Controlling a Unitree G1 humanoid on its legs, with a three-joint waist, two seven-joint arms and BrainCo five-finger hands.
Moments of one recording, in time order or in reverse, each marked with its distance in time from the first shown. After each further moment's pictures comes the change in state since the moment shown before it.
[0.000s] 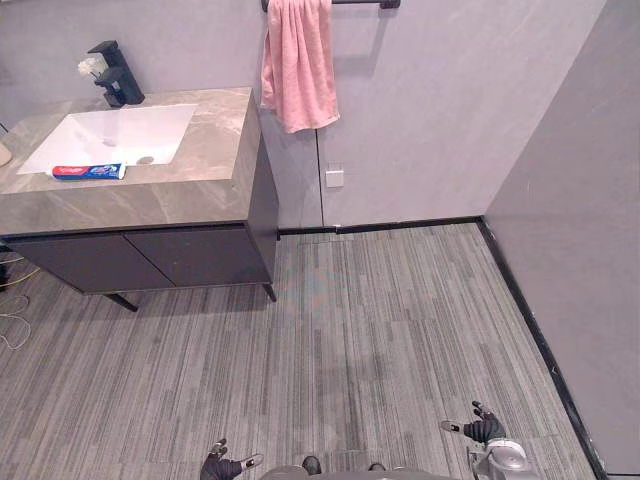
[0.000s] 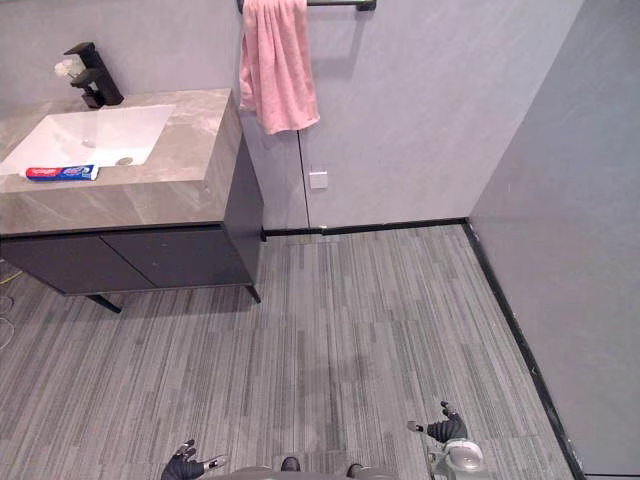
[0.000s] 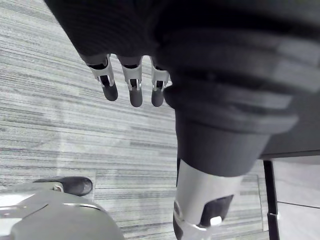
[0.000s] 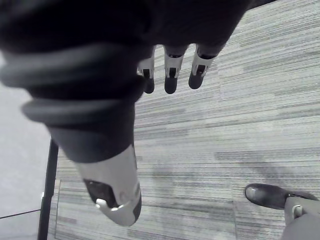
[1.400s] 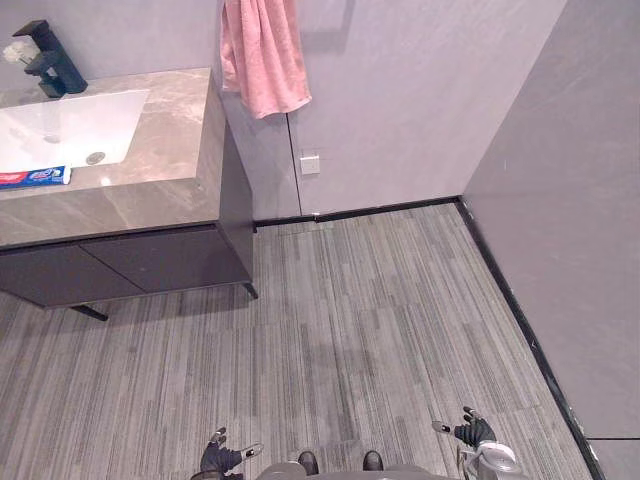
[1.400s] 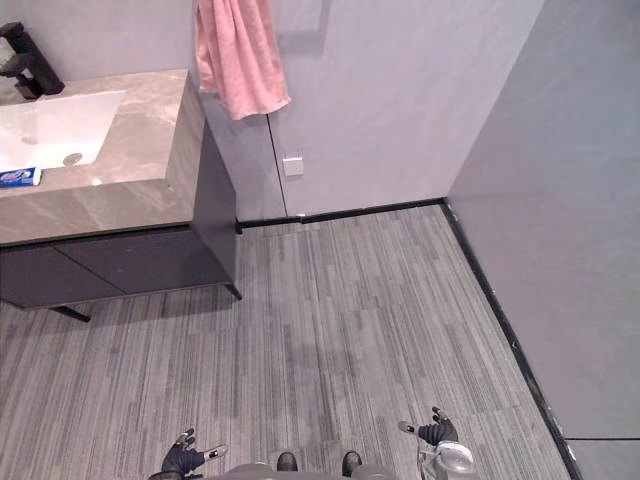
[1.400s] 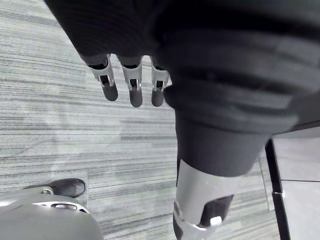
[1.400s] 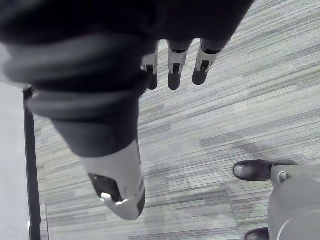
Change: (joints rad) left arm -0.042 0.005 -0.001 -0.023 0.015 0.000 0.020; right arm -0.012 0.055 -0.006 0.020 0.112 0.027 0.001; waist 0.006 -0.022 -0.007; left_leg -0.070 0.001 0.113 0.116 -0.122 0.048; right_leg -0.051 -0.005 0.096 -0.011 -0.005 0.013
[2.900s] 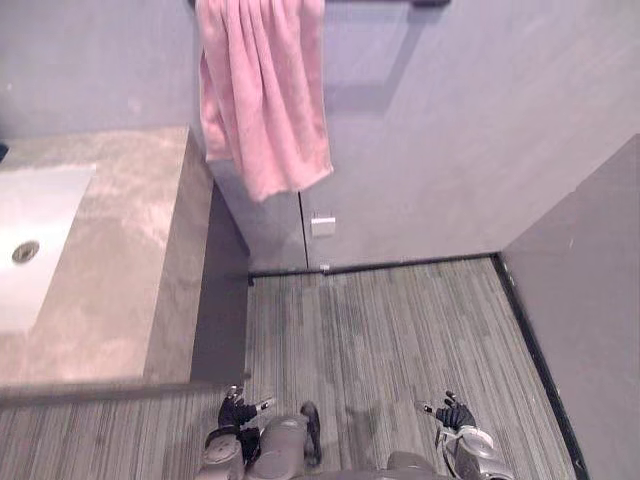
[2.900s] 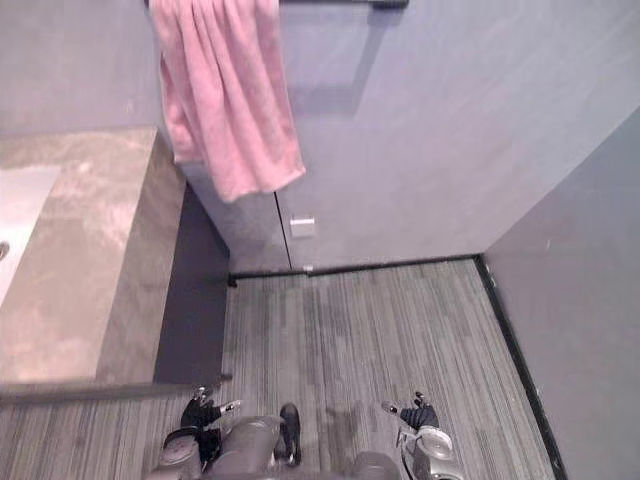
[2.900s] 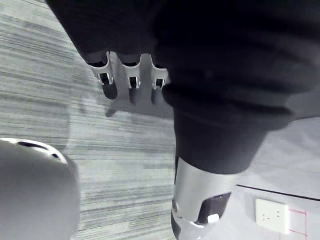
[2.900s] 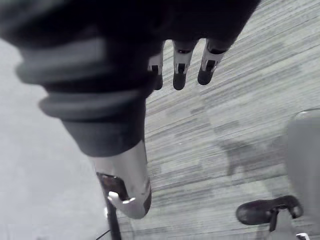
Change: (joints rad) left arm -0.088 -0.029 -0.041 -0.080 -0.049 -0.001 0.024; right arm -0.030 0.092 0.018 -0.012 0.060 -0.008 -0.026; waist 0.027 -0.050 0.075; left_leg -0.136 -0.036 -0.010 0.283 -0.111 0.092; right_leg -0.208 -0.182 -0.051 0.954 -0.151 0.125
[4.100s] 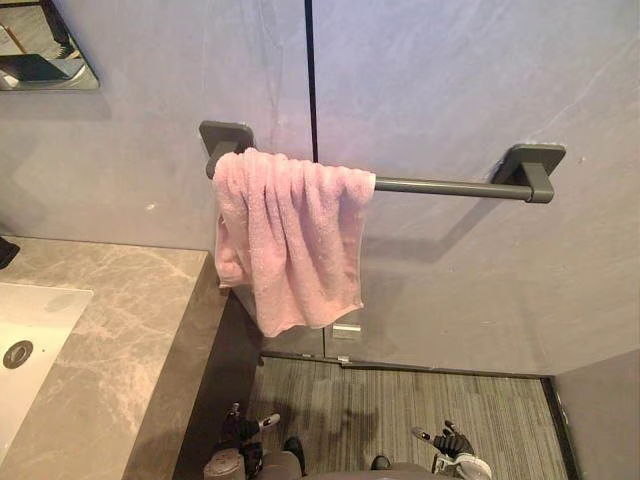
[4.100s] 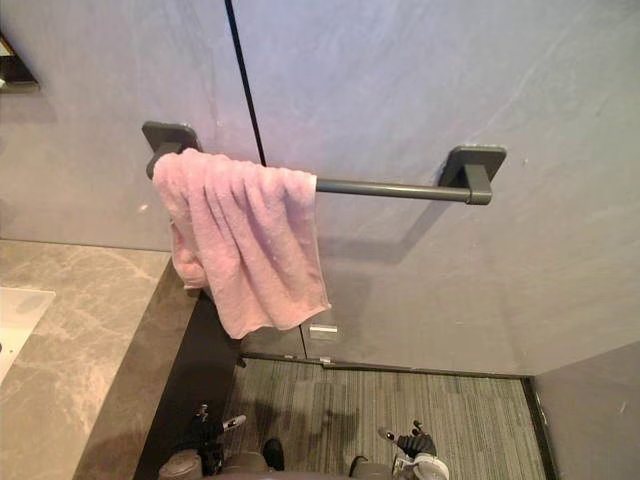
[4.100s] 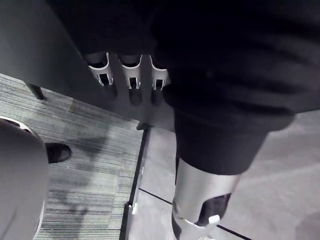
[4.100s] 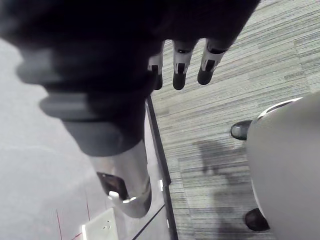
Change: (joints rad) left arm 0.011 -0.033 0.019 0.076 0.011 0.002 -0.002; right arm 0.080 0.019 -0.039 0.024 0.017 -0.013 -0.017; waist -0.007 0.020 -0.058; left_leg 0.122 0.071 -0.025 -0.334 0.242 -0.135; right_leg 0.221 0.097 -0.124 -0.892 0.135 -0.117
